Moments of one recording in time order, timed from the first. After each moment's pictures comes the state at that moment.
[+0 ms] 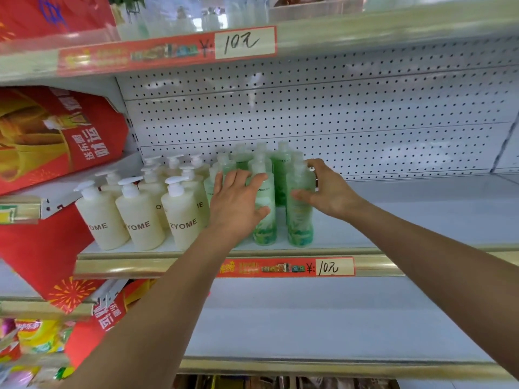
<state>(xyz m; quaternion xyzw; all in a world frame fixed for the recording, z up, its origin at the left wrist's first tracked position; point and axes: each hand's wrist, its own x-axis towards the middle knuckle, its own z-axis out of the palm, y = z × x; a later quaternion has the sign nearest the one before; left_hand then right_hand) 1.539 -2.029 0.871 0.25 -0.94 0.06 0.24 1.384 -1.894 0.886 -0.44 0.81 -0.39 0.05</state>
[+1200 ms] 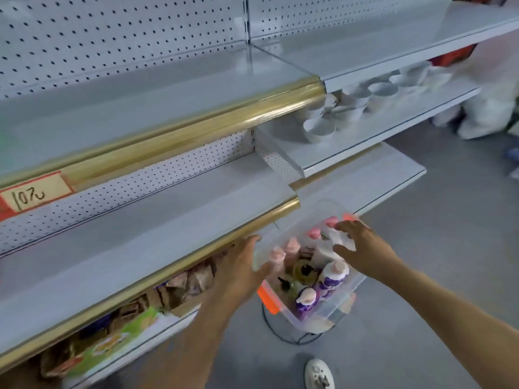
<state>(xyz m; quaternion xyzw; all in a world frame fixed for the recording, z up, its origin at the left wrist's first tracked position) 1.426 -1.617 0.592 0.06 -0.95 -0.32 -0.05 1.345 -1.354 0.617 -0.12 0.97 -0.18 0.11</state>
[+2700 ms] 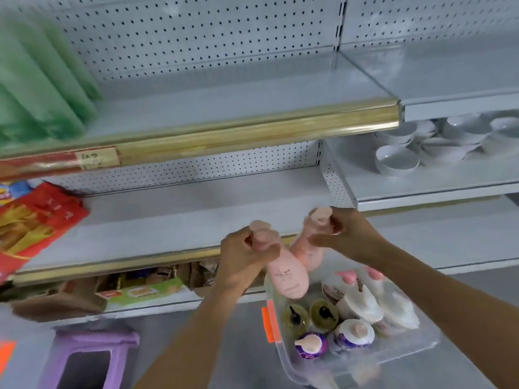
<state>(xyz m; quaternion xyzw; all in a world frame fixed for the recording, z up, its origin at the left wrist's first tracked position) 1.379 -1.585 0.616 0.27 -0.75 -0.57 0.19 1.221 -1.418 0.648 -0.33 0.81 -0.42 0.23</state>
